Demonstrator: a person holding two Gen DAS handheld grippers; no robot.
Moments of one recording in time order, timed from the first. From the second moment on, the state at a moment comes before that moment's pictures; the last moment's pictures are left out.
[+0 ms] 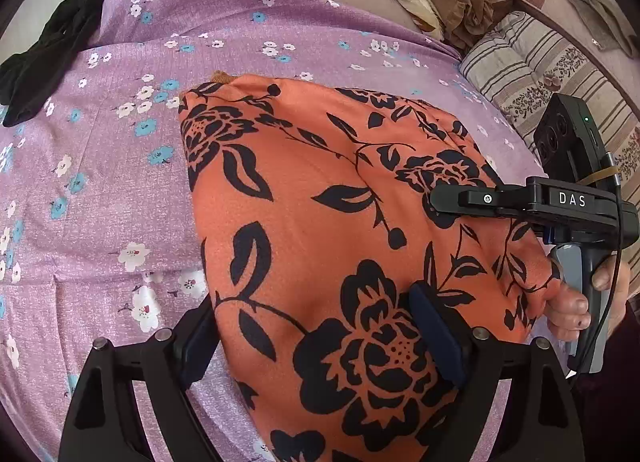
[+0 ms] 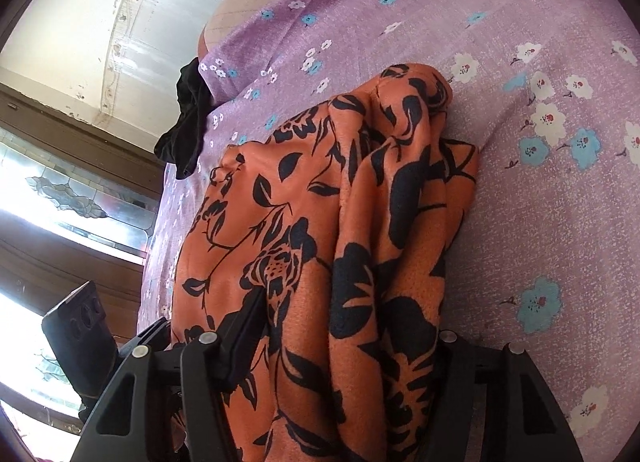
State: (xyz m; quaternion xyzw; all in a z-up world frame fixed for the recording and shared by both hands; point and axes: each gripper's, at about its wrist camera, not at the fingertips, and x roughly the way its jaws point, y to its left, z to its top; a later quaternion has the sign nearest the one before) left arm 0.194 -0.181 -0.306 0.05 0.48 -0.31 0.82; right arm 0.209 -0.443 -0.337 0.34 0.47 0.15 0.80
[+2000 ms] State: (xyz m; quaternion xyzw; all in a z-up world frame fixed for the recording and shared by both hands) left arm 0.180 -0.067 -0.272 0.01 0.47 -0.20 0.86; right arm 0.186 -0.276 -0.292 0.29 0.46 0.15 0.83
